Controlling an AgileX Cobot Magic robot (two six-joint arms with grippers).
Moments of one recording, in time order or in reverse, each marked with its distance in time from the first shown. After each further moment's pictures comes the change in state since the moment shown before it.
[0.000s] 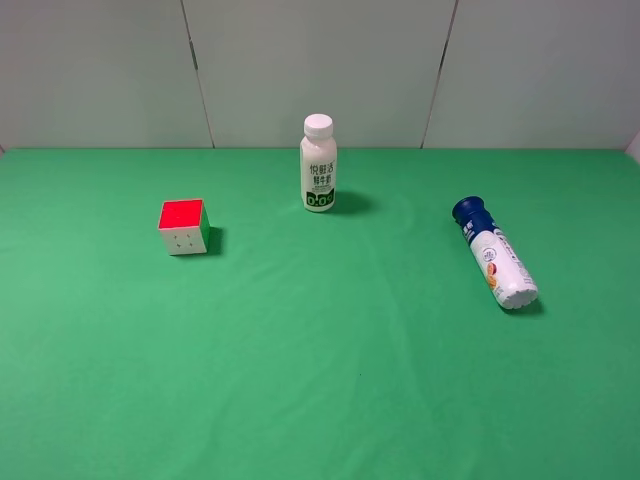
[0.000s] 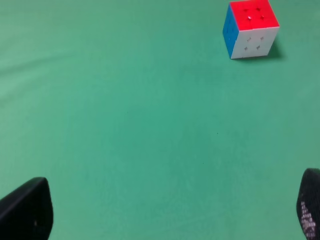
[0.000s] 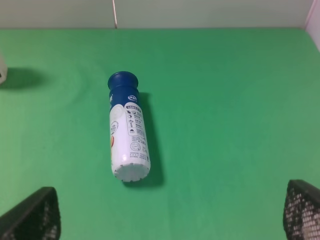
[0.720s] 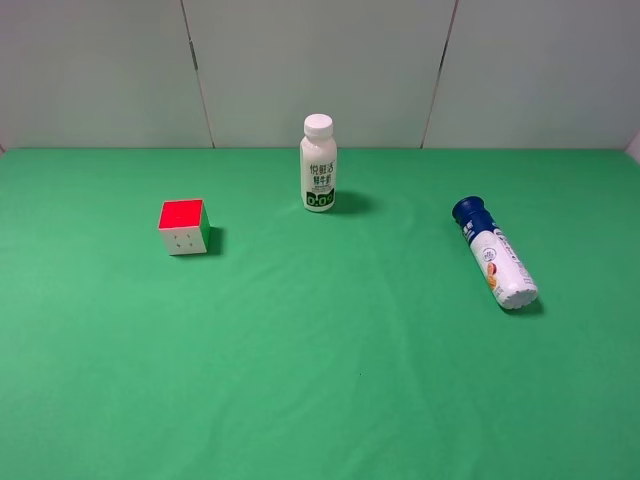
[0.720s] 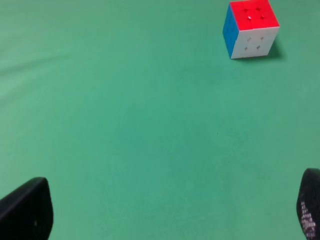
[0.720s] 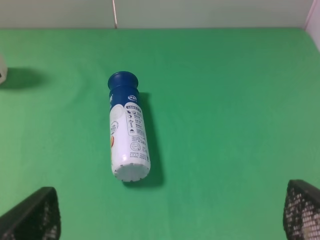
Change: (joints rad) left arm 0.000 0.000 0.000 0.000 0.000 0.000; right arm 0.000 0.000 0.000 0.000 0.000 0.000
